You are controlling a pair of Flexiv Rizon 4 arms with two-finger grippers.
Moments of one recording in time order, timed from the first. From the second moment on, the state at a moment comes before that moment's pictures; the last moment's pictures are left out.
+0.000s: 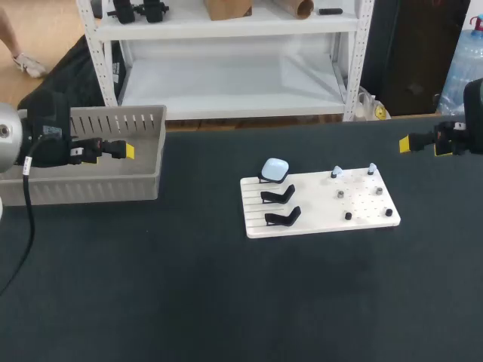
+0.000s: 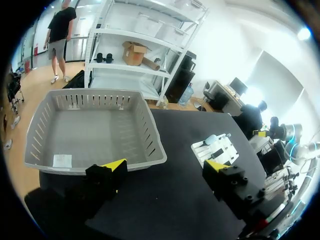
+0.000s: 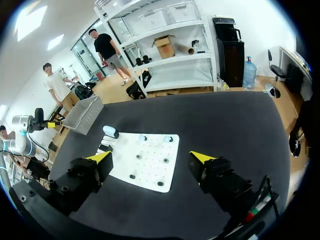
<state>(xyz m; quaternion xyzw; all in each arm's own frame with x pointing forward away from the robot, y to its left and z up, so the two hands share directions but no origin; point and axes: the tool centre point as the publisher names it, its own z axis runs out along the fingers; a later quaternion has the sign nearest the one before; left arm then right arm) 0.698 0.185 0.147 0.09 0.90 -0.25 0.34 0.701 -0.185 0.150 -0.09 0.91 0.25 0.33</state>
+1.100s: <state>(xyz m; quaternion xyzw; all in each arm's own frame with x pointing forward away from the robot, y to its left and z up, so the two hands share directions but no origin) 0.723 0.086 0.158 0.44 0.78 -0.27 0.36 0.701 -0.185 0.150 -0.09 0.91 0.25 0.33</state>
